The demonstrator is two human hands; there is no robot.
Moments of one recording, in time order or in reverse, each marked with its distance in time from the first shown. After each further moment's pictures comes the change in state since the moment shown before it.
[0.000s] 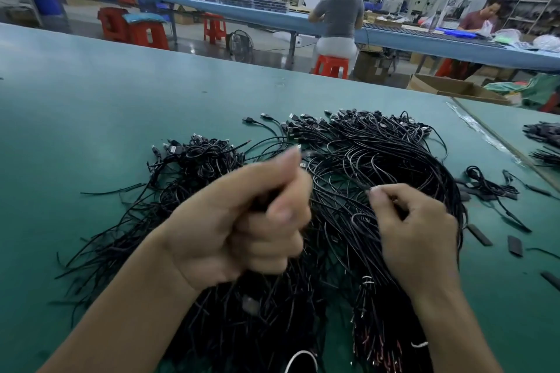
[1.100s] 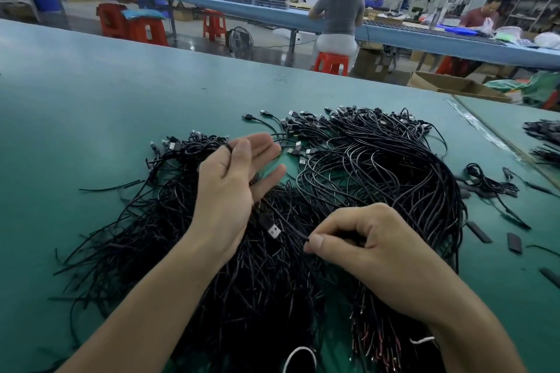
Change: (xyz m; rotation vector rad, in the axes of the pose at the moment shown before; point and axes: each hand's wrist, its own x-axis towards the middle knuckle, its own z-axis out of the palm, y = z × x) left_hand 0.020 -0.031 -0.040 0.436 1.103 0.517; right_hand -0.007 -0.034 -0.013 0.212 -0.758 -0.037
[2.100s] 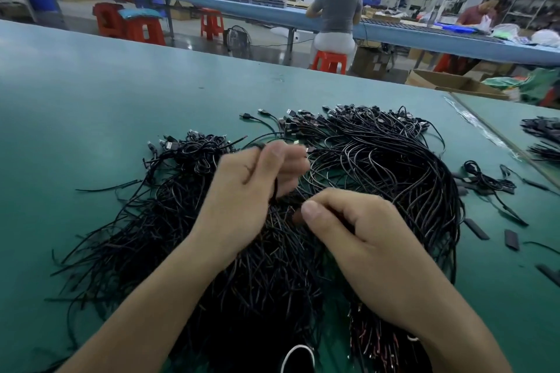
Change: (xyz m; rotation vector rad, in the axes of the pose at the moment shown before) left_hand -0.013 0.014 0.011 0.270 -0.223 0.085; right_hand 0.000 -0.015 0.016 -0.093 0.179 -0.074
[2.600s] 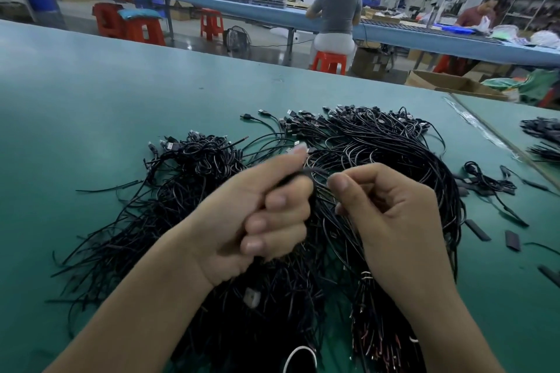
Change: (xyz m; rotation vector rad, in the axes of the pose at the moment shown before) left_hand -0.006 0.030 -0.008 -0.573 -0.583 -0.536; right_hand 0.006 0.009 -0.001 0.267 0.366 -0.007
